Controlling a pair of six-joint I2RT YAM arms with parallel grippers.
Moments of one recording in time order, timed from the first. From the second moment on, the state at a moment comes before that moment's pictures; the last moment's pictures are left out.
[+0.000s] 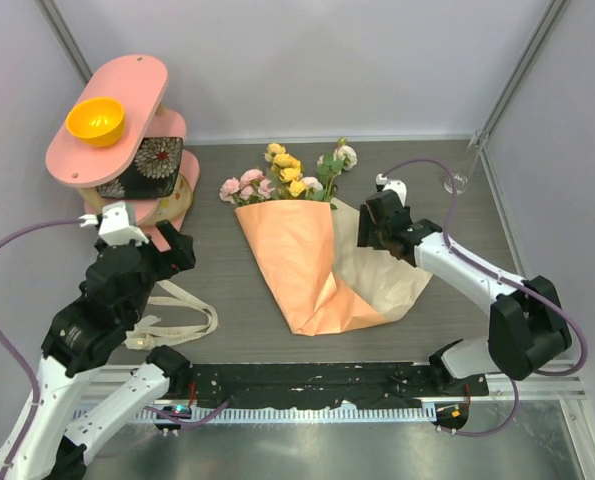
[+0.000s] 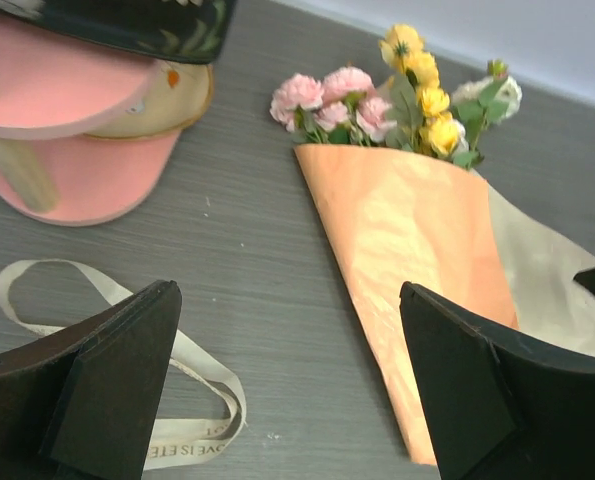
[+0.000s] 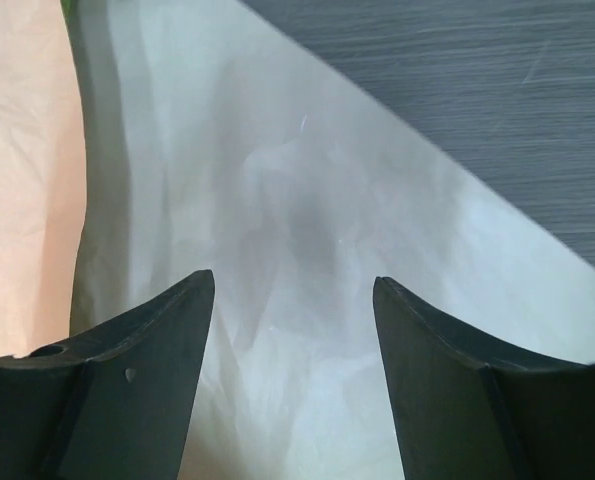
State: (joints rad) left arm -0.56 0.57 1.09 -0.86 -0.55 -0.50; right arm 0.50 1.42 0.94 -0.38 0.31 0.42
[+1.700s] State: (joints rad) left arm -0.56 0.59 1.08 -0.80 -0.42 -0.54; right arm 1.06 1.45 1.06 -0.26 -0.44 0.36
